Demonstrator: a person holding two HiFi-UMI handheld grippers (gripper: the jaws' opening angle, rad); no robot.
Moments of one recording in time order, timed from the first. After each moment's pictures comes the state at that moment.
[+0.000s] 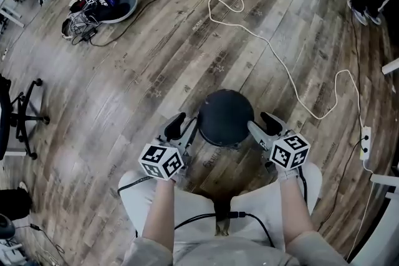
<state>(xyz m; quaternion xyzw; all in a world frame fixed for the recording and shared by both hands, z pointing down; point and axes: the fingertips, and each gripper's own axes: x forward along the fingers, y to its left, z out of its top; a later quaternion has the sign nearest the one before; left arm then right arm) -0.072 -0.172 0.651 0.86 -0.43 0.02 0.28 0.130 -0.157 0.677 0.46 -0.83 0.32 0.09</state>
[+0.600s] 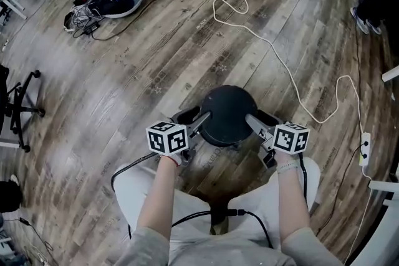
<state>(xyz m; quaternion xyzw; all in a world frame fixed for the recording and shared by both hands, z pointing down) -0.039 -0.178 0.713 0.85 -0.34 0.05 0.40 0.114 -0.166 0.718 0.42 -0.80 0.42 0.07</state>
